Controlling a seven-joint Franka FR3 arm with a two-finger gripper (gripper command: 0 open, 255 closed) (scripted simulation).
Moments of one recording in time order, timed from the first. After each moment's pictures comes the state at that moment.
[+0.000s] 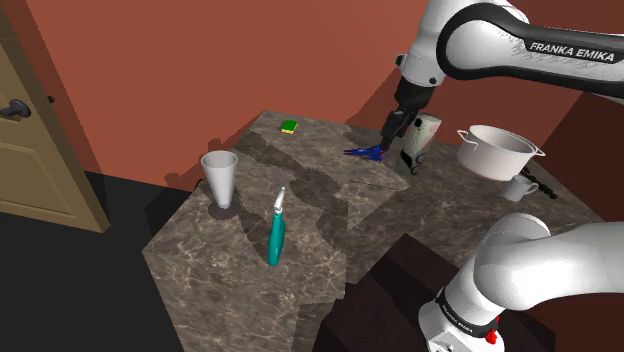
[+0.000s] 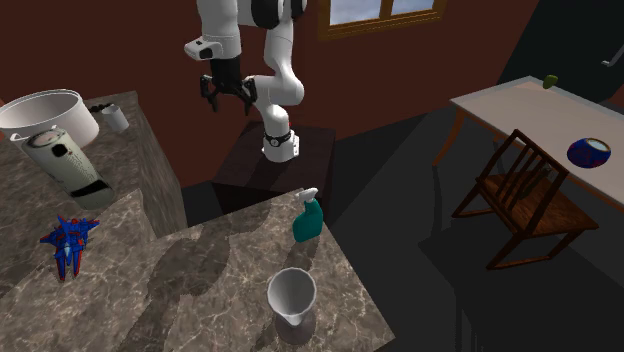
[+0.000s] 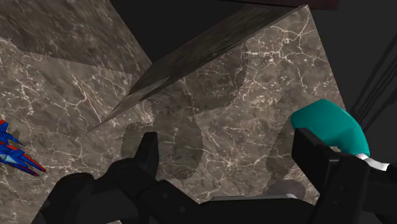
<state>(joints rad) -0.01 -0.77 0.00 -2.36 -0.05 1.69 -0.11</state>
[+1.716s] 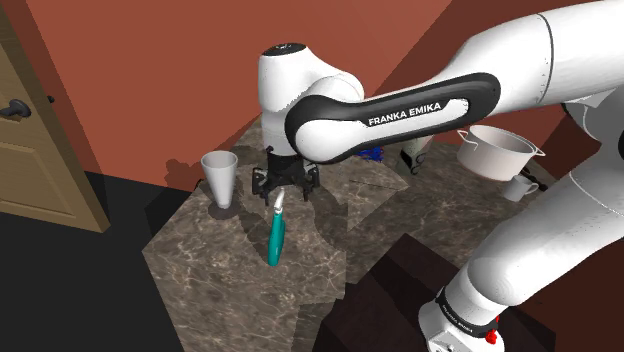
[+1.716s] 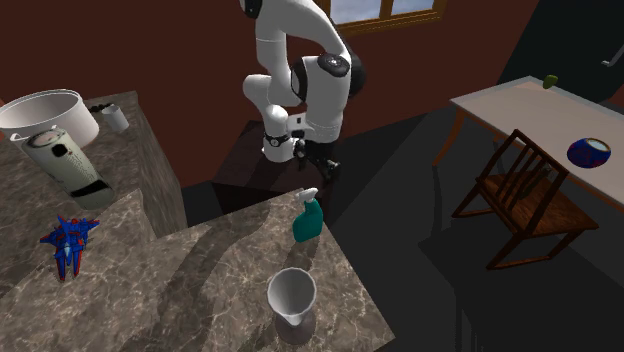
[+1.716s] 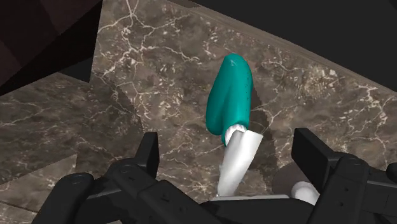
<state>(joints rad) -0.13 -0.16 0.66 -2.12 -0.01 1.95 1.10</state>
